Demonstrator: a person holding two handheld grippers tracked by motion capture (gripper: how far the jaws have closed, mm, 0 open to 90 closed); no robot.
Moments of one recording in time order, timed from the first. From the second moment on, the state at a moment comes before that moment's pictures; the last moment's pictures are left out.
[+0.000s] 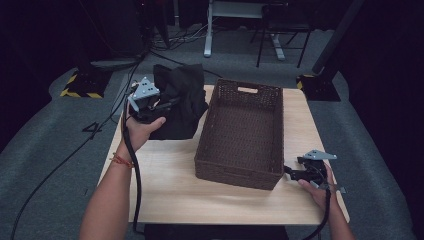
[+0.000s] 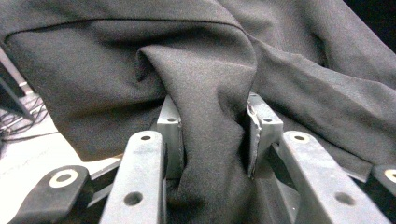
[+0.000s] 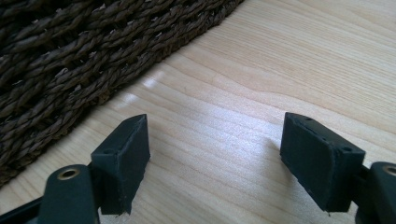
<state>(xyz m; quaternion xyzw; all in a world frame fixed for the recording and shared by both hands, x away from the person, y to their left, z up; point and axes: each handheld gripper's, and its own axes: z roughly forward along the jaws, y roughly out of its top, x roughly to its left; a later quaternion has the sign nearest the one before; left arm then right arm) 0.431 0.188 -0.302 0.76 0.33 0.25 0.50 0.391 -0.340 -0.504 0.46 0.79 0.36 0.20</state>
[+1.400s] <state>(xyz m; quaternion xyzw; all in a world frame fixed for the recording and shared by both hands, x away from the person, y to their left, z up) 0.429 0.060 -0.283 0.80 0.22 0.19 0.52 0.391 -0.340 -0.504 0.46 0.79 0.36 0.20</state>
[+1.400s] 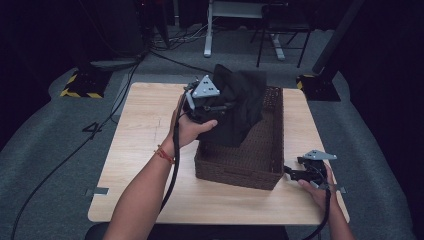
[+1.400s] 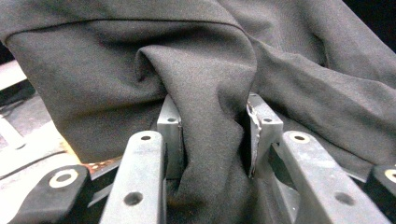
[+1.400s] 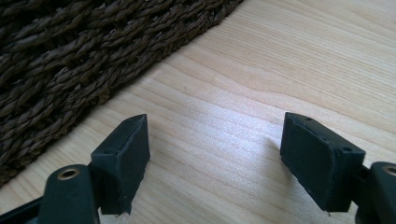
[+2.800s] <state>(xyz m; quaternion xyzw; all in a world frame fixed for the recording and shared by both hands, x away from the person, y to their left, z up) 0.448 0.004 -0.346 0.88 0.20 0.14 0.40 0.391 -0.340 -0.504 0.45 0.79 0.35 0.21</state>
